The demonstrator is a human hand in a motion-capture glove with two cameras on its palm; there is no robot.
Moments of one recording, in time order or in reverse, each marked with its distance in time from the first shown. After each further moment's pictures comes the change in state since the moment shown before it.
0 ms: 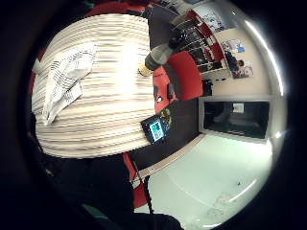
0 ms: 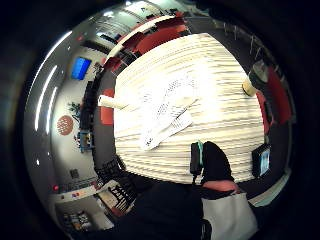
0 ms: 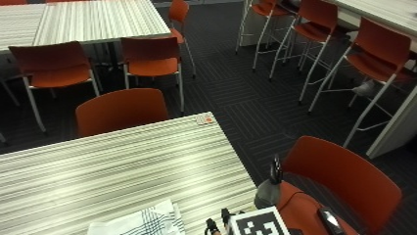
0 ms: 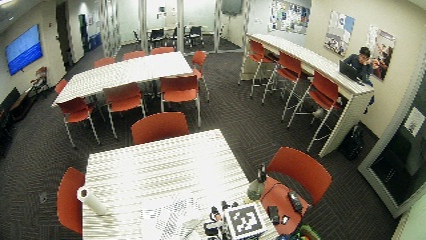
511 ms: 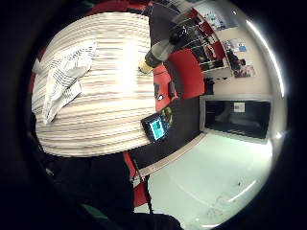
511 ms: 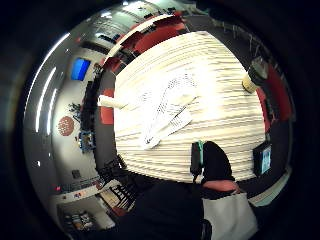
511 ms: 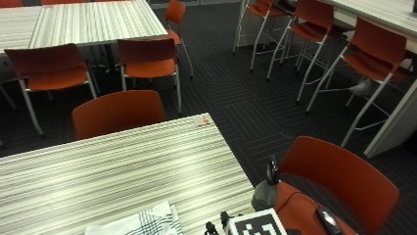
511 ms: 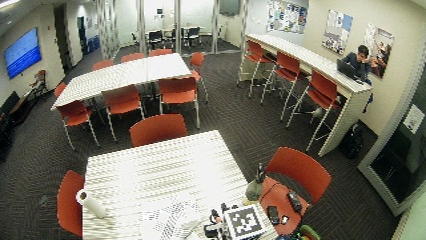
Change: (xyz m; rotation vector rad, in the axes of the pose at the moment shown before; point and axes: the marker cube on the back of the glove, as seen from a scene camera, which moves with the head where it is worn) arm 0.001 0.002 0.009 -0.018 0.005 -0.006
